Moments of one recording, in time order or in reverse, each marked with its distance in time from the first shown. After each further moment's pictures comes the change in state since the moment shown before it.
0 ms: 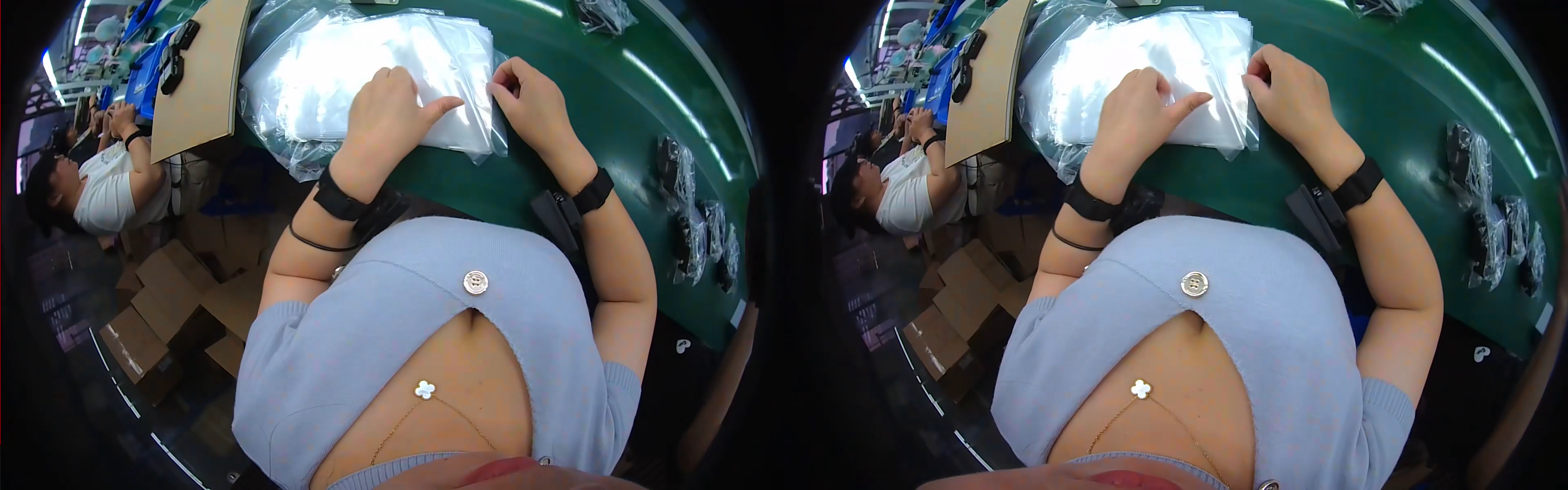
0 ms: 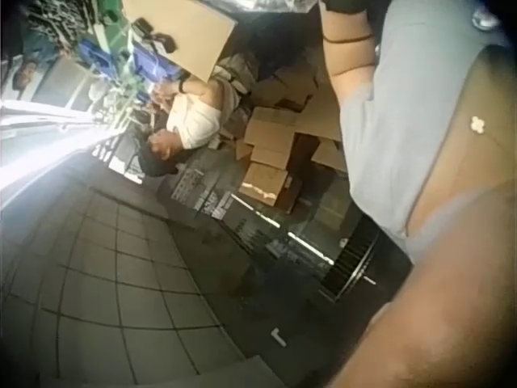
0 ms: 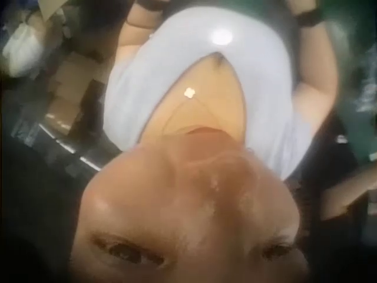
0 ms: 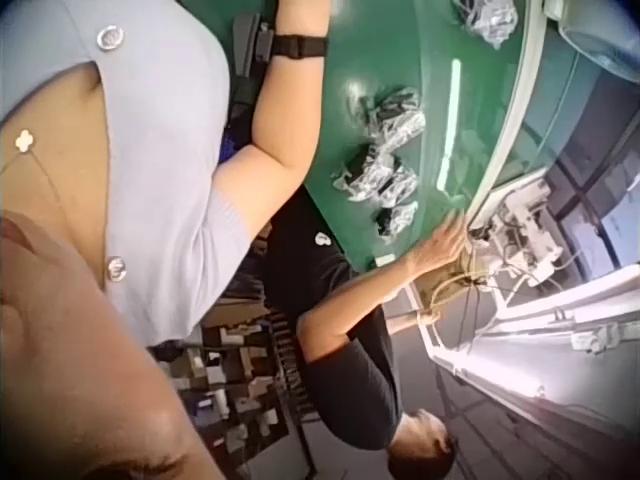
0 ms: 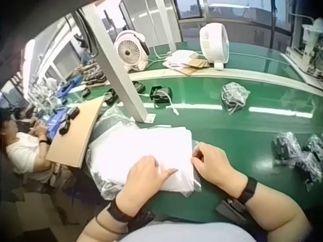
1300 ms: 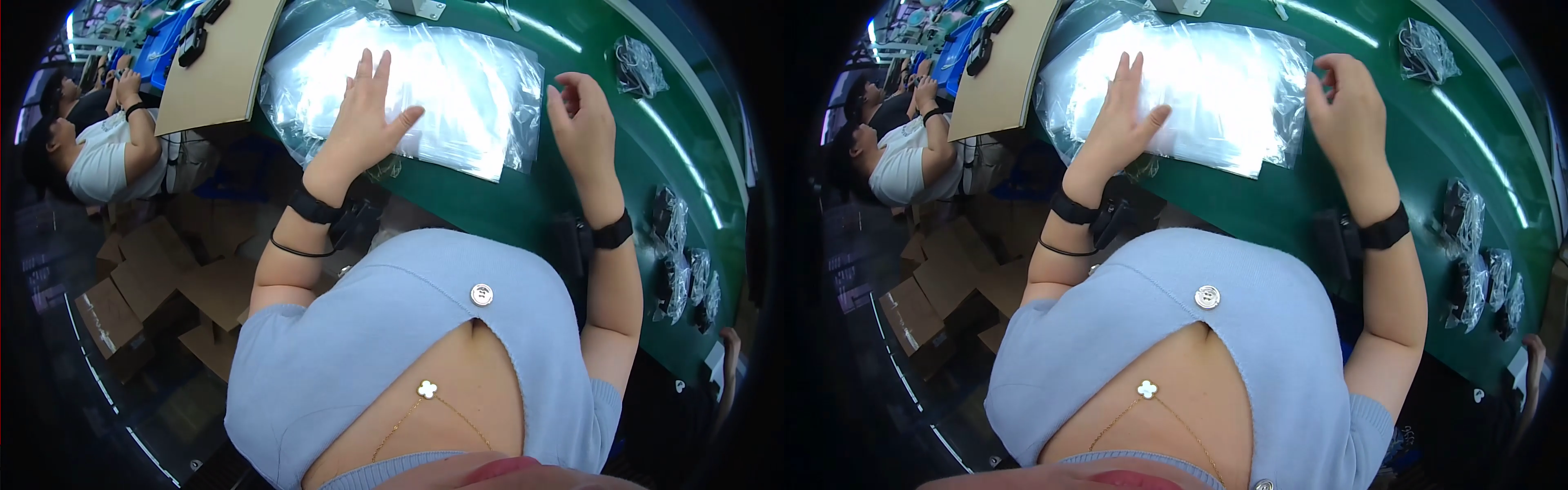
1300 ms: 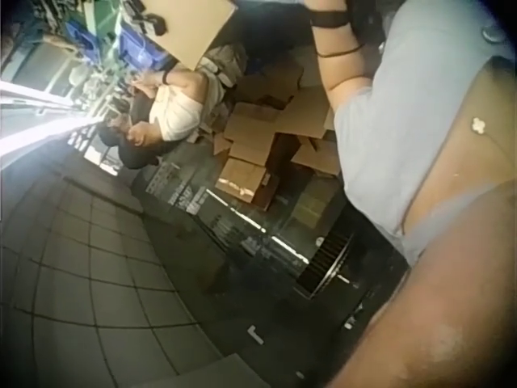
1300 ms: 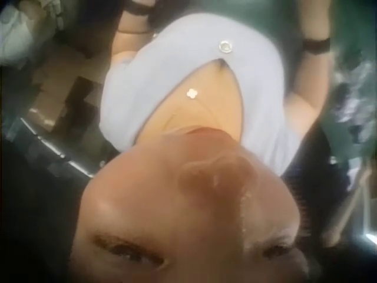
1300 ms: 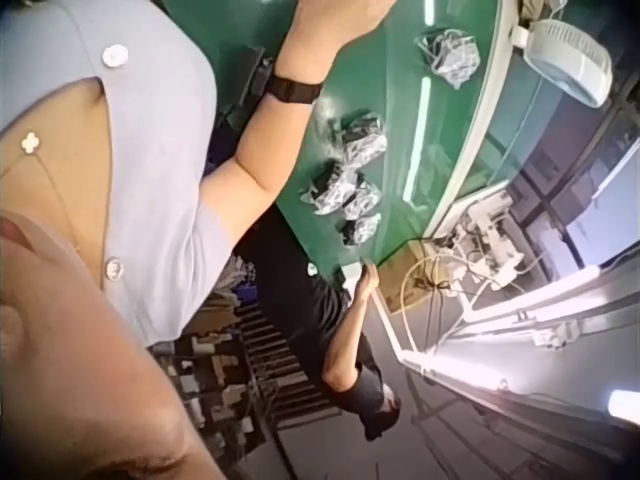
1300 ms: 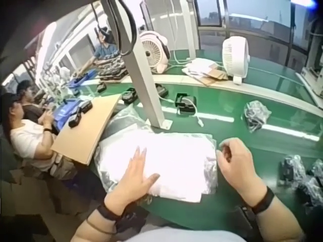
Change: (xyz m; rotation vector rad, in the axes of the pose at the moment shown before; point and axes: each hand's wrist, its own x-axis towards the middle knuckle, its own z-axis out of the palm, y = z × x) left_hand -0.008 -0.071 0.002 0.058 0.152 0.177; right_hand 0.020 -0.008 -0.036 -0.144 0.182 -0.026
